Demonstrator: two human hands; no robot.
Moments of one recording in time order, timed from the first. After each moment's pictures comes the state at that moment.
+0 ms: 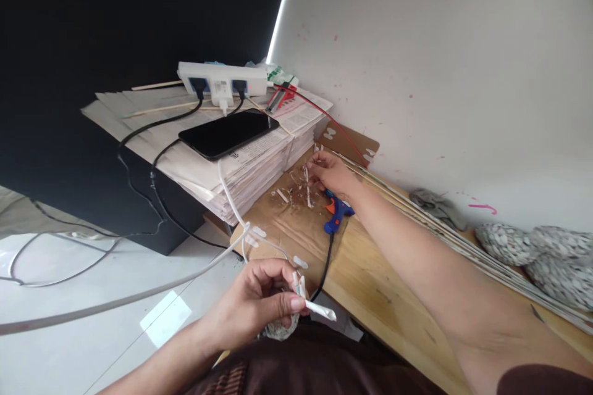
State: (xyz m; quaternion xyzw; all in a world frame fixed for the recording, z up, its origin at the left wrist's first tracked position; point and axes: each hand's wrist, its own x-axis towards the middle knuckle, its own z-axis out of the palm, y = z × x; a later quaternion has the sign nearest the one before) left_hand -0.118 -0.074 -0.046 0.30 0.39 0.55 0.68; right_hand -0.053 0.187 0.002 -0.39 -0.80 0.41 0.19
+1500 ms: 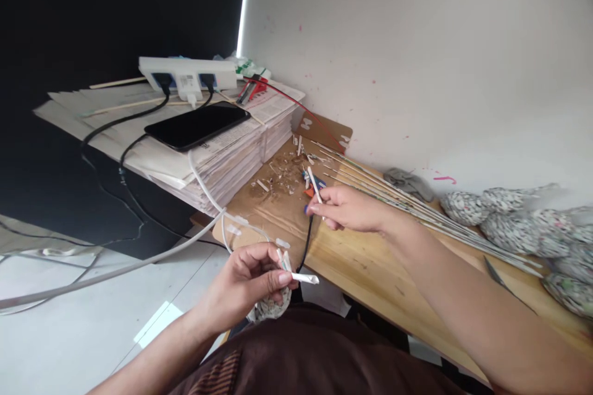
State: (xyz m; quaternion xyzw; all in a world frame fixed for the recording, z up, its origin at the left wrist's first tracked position) left_hand -0.107 -0.075 -0.043 0.34 0.42 0.56 0.64; right_hand 0.057 0.112 0.033 -0.37 -0.79 0.49 -0.01
